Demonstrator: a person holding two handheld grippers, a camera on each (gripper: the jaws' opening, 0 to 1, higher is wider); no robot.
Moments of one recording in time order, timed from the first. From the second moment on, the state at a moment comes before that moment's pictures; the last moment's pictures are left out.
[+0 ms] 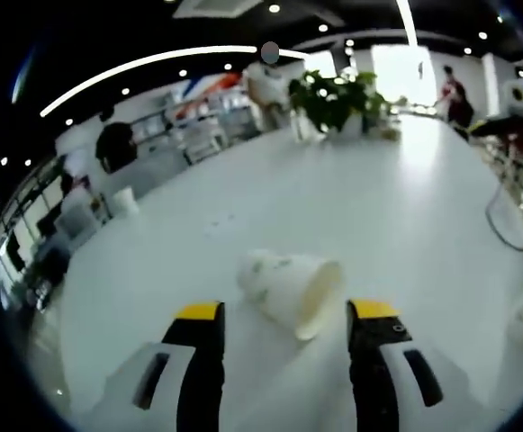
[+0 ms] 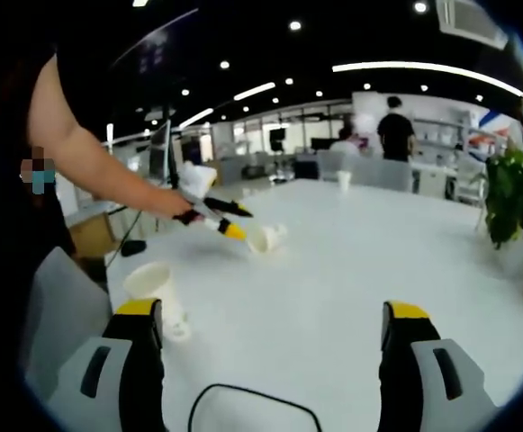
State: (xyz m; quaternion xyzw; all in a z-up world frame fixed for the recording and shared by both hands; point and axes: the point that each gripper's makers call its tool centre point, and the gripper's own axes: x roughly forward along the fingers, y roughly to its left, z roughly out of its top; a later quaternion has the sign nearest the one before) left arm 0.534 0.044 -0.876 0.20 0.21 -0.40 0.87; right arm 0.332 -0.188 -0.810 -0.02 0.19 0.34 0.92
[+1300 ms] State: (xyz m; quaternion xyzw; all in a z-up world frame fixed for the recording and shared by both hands) left arm 0.562 0.045 -0.858 0.21 0.18 -0.37 0.89; right arm 0.320 -0.173 -0.812 -0.02 0.19 0.36 0.91
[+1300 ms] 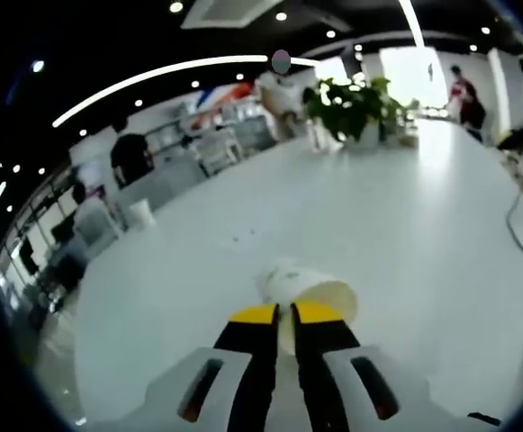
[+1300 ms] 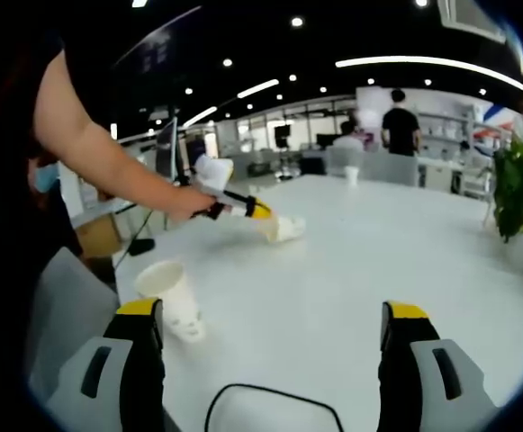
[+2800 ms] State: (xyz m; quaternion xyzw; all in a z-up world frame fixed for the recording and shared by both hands) left arm 0.558 0.038 -0.809 0.29 0.36 -0.47 0.75; right arm 0.324 -0.177 -0.801 -0.01 0.18 0.36 0.92
